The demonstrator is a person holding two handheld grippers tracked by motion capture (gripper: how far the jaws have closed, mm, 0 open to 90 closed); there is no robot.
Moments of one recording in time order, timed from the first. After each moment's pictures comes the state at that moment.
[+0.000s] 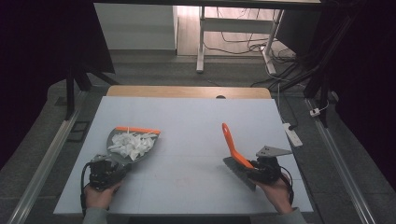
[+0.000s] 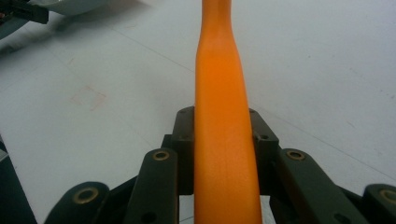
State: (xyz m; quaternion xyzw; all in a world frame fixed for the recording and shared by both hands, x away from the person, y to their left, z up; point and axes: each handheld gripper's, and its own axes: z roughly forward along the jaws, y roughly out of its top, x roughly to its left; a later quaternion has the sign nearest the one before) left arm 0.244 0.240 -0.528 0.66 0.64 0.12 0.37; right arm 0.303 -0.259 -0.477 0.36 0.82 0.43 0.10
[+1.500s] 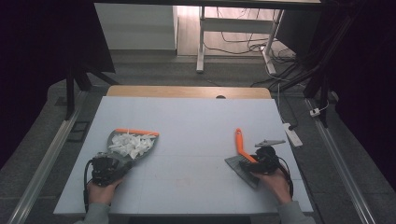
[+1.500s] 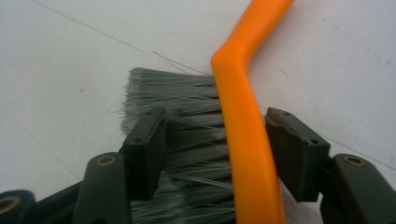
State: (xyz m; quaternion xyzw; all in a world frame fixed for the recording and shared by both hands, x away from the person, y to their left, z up) left arm 0.260 0.242 -0.539 0.66 0.66 0.11 0.35; right arm 0.351 -0.274 -0.510 0.45 0.83 0.32 0.10
